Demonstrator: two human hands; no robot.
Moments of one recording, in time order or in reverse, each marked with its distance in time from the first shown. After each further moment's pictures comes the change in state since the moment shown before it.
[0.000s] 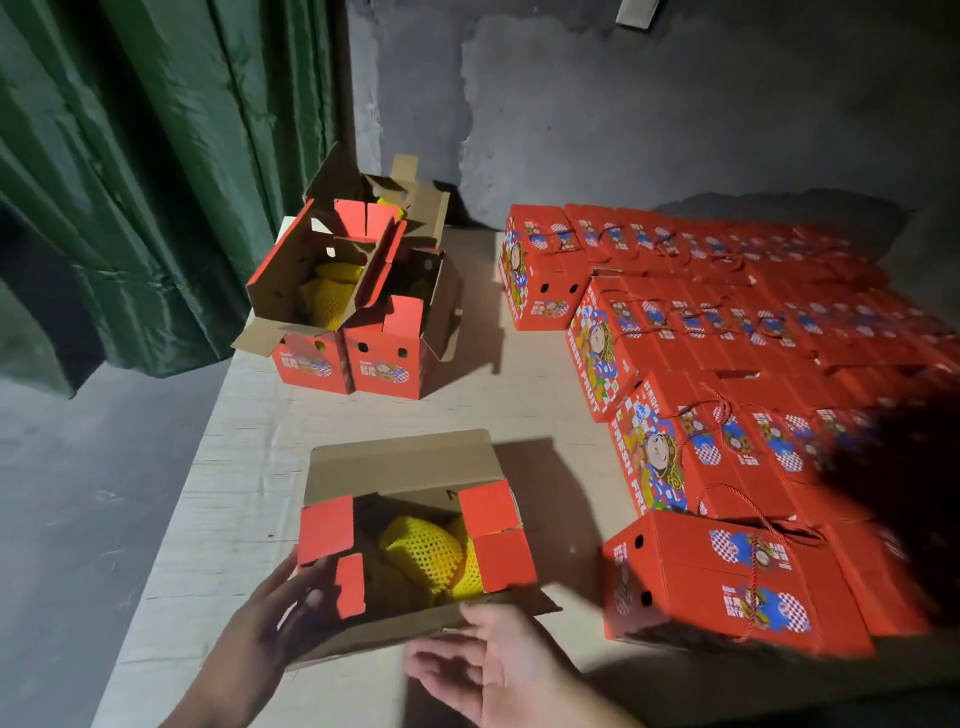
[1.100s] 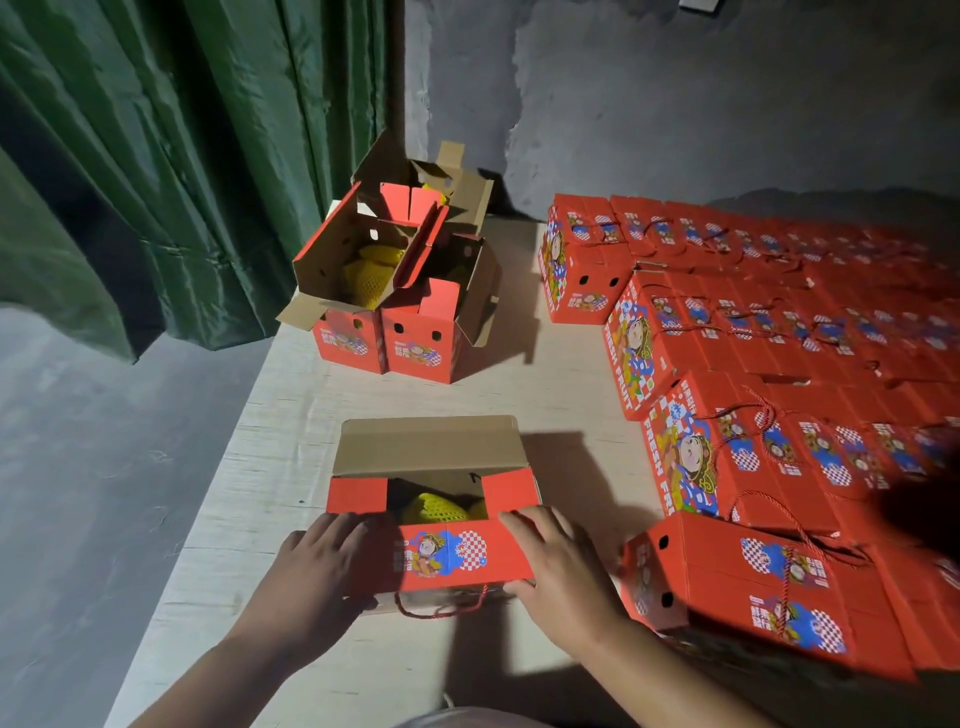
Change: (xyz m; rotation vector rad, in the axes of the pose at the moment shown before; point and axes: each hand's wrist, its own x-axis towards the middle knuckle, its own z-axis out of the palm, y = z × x) left_hand 0.013 0.019 0.015 1.059 -0.074 0.306; right_hand 0.058 -0.057 -0.078 -2.040 0.424 -1.143
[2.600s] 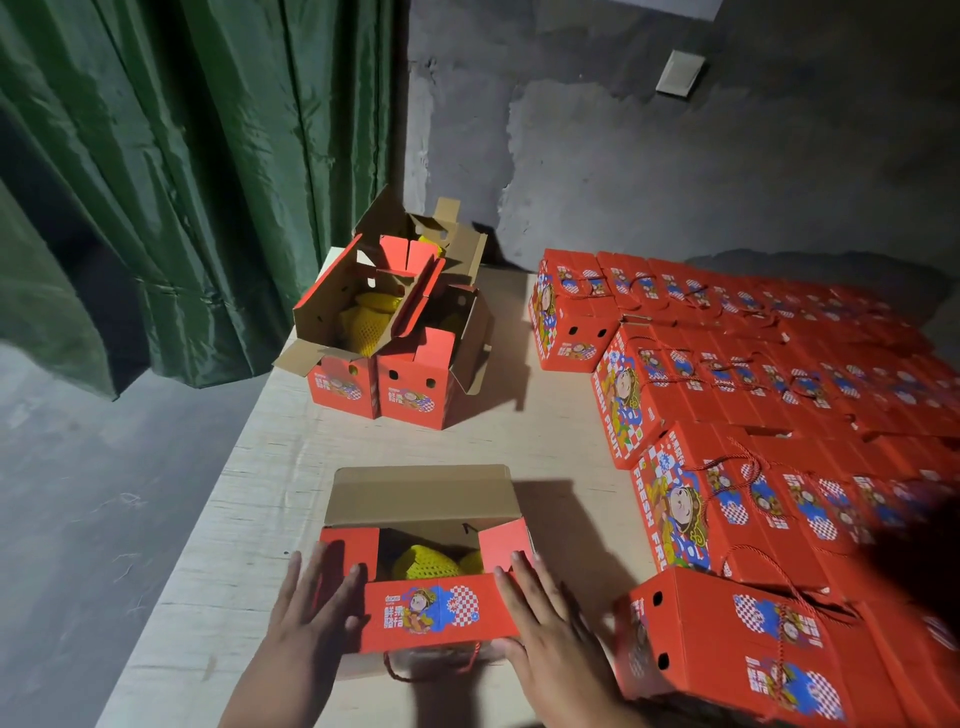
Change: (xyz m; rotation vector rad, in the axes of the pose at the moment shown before) left_hand 0.000 0.003 0.034 -0.251 0.348 -0.105; right_hand -0.014 -0.009 0.004 -0.180 0.021 0.009
